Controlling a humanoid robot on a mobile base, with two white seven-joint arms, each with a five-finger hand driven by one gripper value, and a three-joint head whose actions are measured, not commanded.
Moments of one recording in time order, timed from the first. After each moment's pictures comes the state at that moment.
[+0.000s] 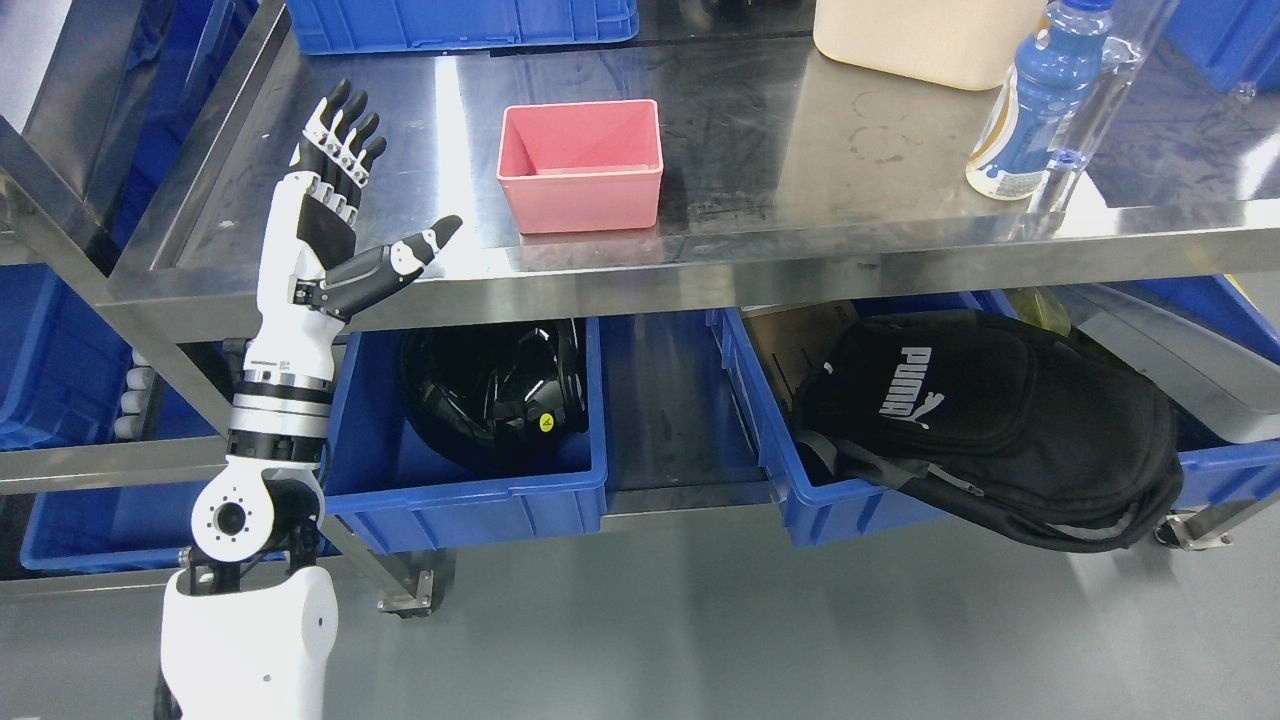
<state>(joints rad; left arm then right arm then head) -0.52 0.00 0.09 -1.59 0.12 -0.16 -0.25 0.00 0.00 0.00 0.00 0.00 0.02 -0.04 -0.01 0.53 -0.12</state>
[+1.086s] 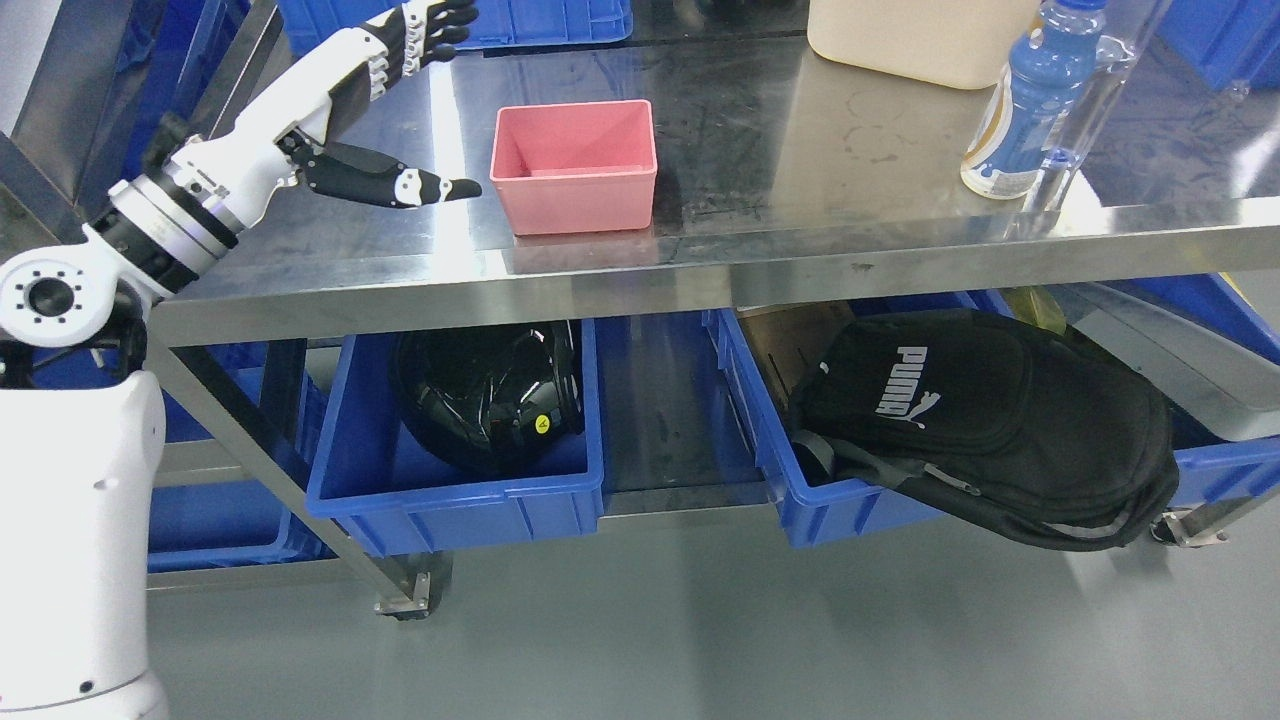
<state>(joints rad) -0.97 0.32 -0.10 -1.39 -0.05 -0.05 -0.83 0.00 0.00 0.00 0.00 0.00 0.03 -0.04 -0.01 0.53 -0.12</state>
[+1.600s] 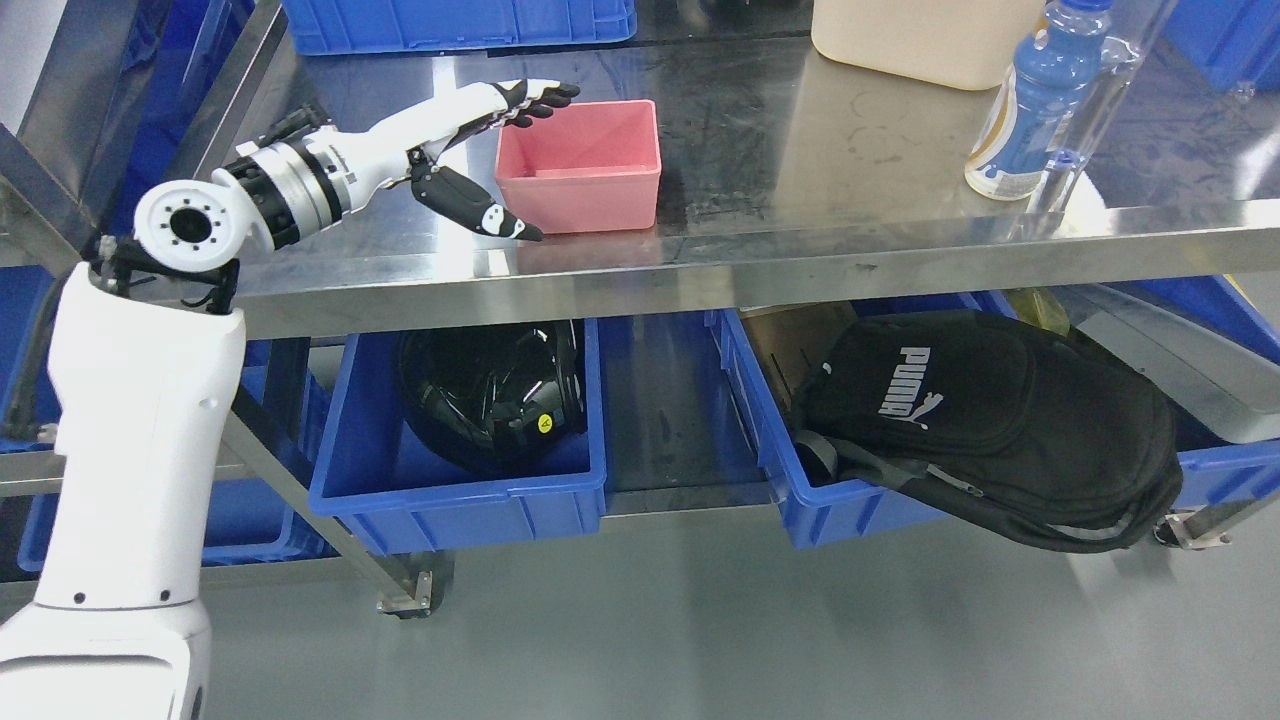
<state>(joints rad) -1.13 0.21 -0.24 -1.13 -0.30 -0.07 -0.87 0.00 0.00 0.00 0.00 0.00 0.02 -0.04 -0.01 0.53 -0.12</state>
